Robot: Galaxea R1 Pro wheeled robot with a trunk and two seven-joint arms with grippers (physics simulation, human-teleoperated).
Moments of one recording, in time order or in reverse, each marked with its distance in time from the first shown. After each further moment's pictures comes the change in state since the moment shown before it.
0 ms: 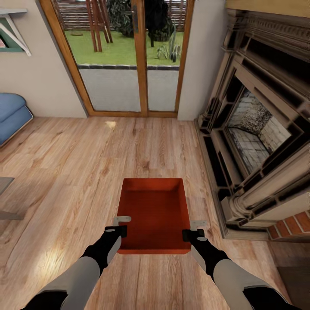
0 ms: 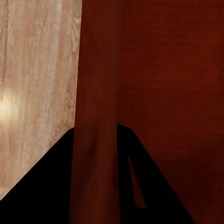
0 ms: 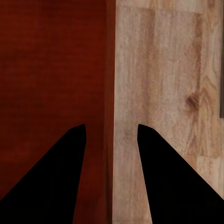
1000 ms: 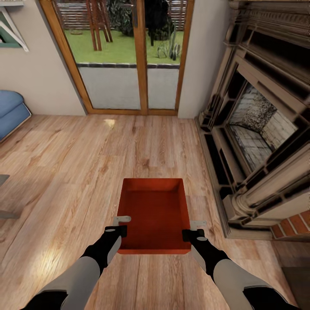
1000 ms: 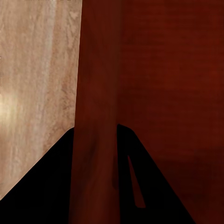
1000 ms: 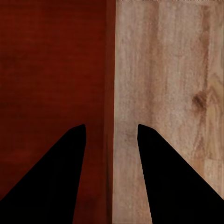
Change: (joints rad) left arm 0.000 0.000 0.000 0.000 0.000 0.000 0.000; right arm 0.000 0.000 0.001 0.000 -0.002 -0.001 0.000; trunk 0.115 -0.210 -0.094
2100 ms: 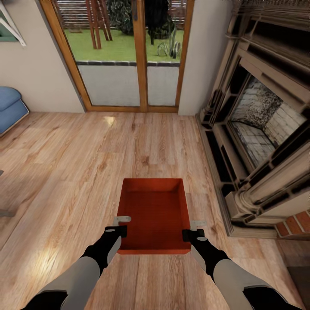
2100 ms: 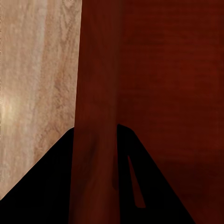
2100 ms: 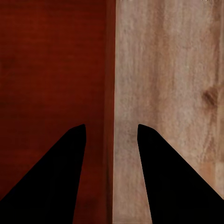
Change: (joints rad) left arm 0.000 0.000 0.001 0.000 0.000 0.001 0.000; right arm 0.000 0.000 -0.001 -0.001 0.002 0.003 0.000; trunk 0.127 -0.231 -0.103
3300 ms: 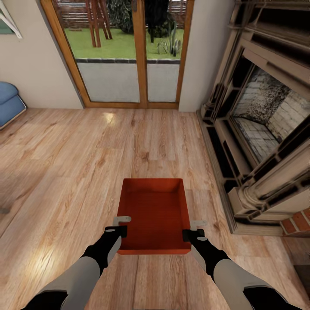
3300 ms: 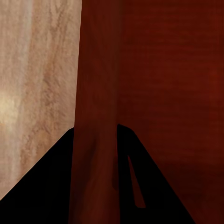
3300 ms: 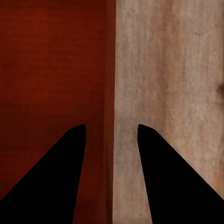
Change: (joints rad) left arm 0.000 -0.001 0.002 0.000 -0.002 0.001 0.000; right arm 0.000 -0.001 -0.001 -0.002 0.002 0.004 0.002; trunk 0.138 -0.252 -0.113
